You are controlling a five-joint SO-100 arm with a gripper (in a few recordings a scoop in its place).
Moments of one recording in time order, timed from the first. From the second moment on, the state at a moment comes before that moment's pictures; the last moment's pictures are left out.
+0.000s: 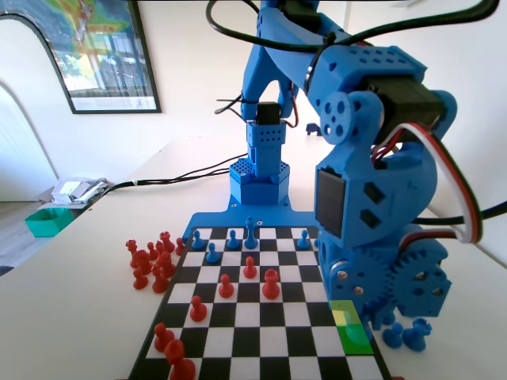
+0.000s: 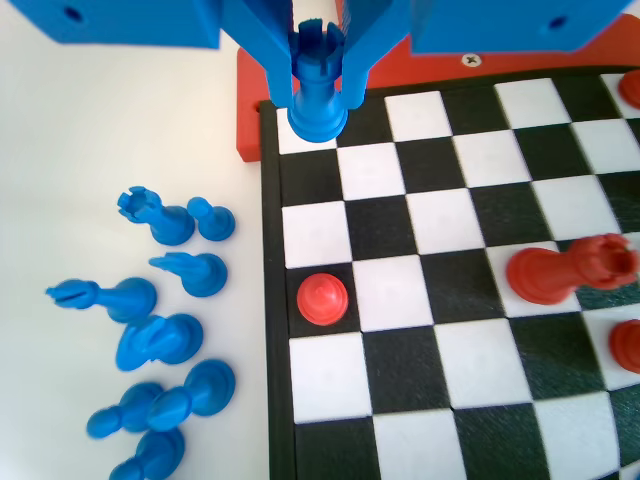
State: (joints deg) arm -14.9 60.5 81.7 55.4 -69.7
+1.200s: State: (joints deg) arm -17.0 55.3 81.7 51.9 -70.2
